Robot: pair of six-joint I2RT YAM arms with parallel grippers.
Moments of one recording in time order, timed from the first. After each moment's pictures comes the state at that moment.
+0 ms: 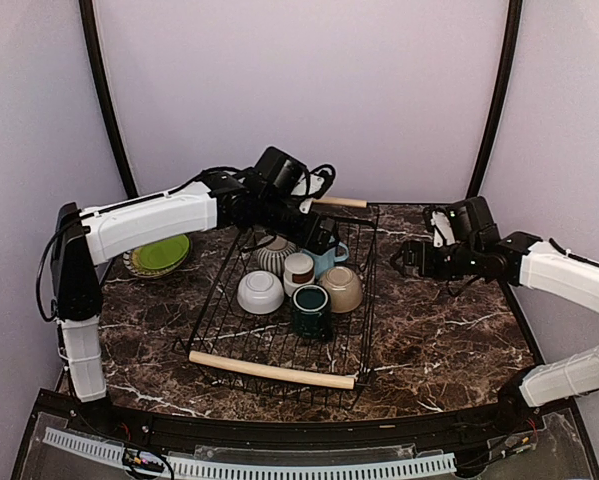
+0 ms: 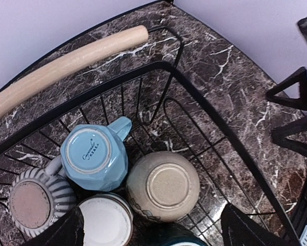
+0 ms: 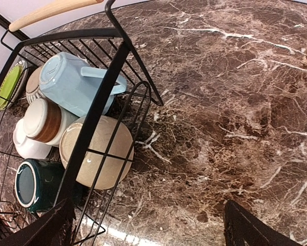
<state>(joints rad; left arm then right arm) -0.86 1.94 1.80 -0.56 0.02 -0.16 0.51 1.20 0.85 -0.39 -0.06 0.43</state>
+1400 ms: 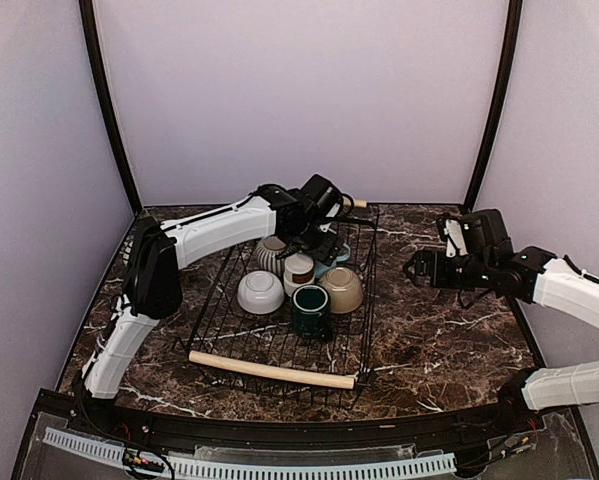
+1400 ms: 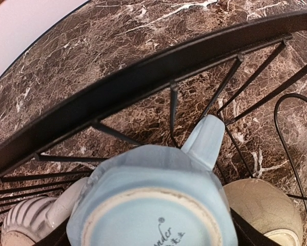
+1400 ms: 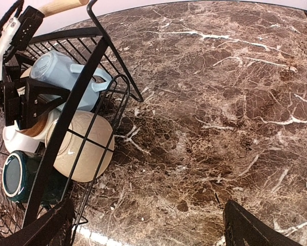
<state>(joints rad) -0.85 2.44 2.31 -0.82 -0.23 -0.15 0.51 1.06 0.75 -0.40 0.03 0.41</state>
